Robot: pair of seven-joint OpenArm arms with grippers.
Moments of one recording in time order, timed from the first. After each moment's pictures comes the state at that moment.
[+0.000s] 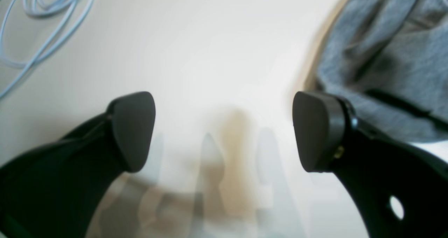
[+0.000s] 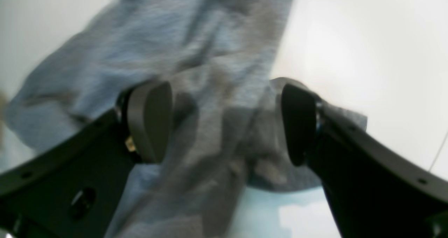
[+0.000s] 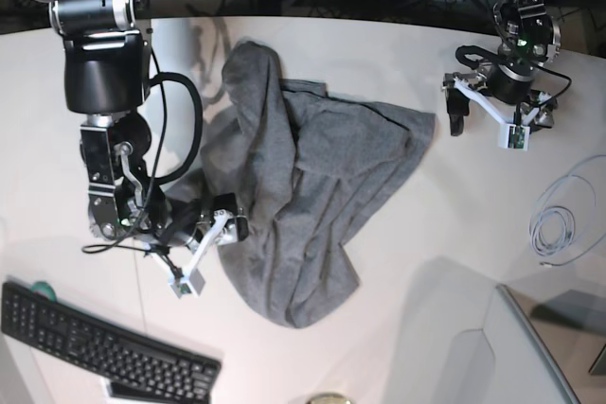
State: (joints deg) left arm 18.3 -9.6 -23.4 85.5 2.5 -22.4 16.7; right arm 18.6 0.3 0.6 60.3 13.1 23.3 -47.1
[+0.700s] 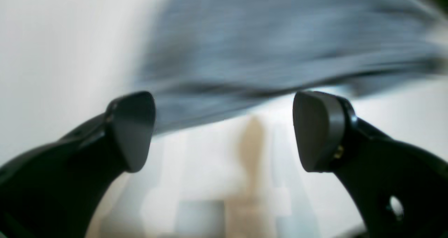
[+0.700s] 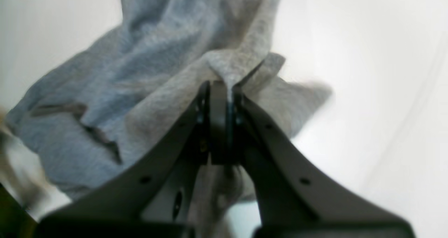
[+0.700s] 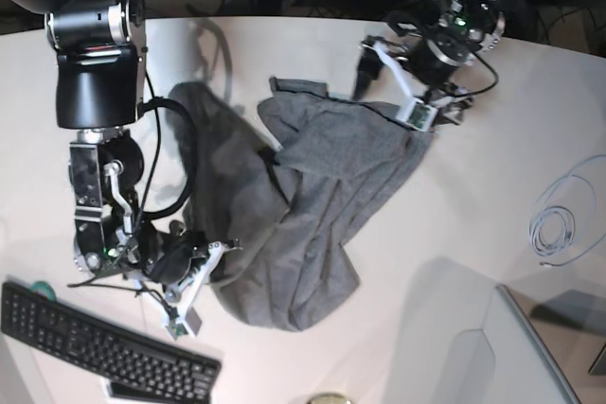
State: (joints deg) left arm 22.1 -9.4 -1.1 89.0 2.4 -25.3 16.9; right arm 21.0 0.7 0.0 72.2 13.6 22.9 -55.5
